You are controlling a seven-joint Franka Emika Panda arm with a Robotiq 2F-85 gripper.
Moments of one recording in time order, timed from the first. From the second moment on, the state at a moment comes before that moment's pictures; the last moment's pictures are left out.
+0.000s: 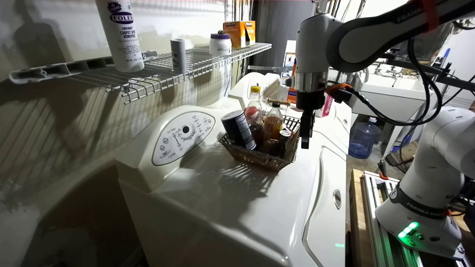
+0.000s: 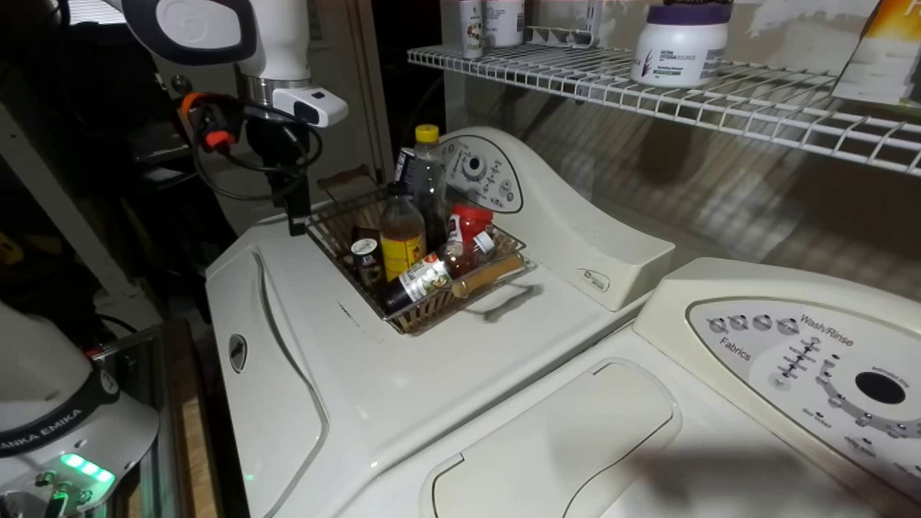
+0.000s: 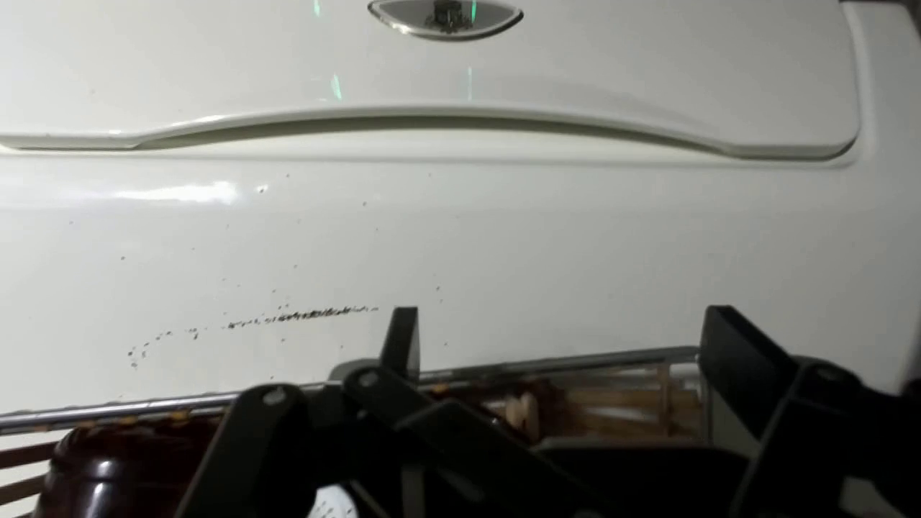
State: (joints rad) arm 0.03 -0.43 0.02 -2.57 0.10 1.98 0.03
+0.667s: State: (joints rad) arm -0.06 -0.43 0.01 -2.65 -0.02 2.28 0.08
